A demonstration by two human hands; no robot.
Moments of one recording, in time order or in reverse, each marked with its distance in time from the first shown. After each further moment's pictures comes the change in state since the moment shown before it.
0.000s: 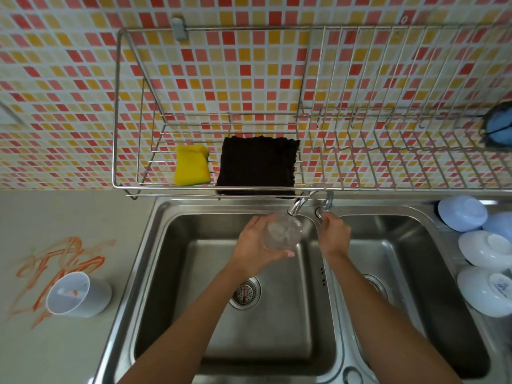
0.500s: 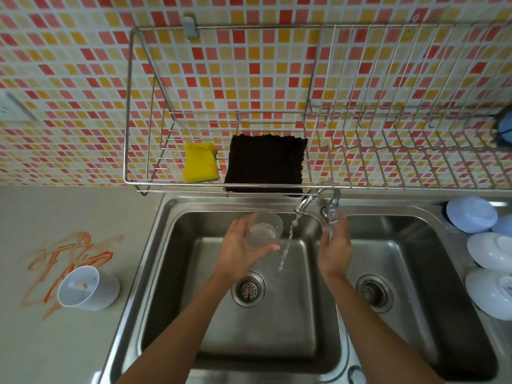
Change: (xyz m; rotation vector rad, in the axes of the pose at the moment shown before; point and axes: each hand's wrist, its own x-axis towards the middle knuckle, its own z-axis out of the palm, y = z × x) left_hand -0.018 -0.033 -0.019 0.022 0.173 -0.084; right_hand -0.044 0.007 0.013 0.169 0.138 -0.046
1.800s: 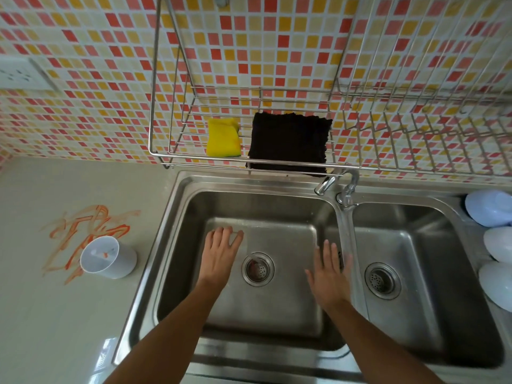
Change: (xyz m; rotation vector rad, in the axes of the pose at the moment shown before) left_hand -0.052 -0.082 -0.026 1.191 -0.128 0.096; right_hand -0.089 0.046 0.000 -0.875 -0.699 -0.325
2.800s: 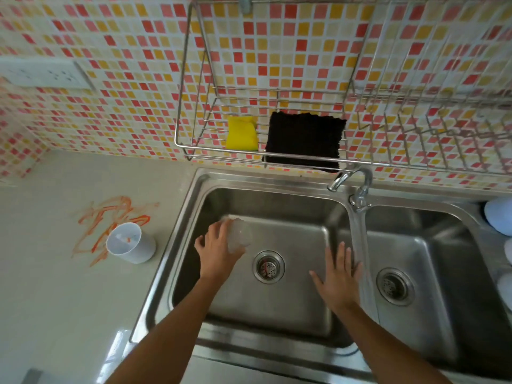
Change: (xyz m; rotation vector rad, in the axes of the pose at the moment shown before) left_hand -0.022 -0.016 -0.003 -0.551 0.086 -0.354; right_hand -0.012 0.001 0.001 0.131 0.038 0.050
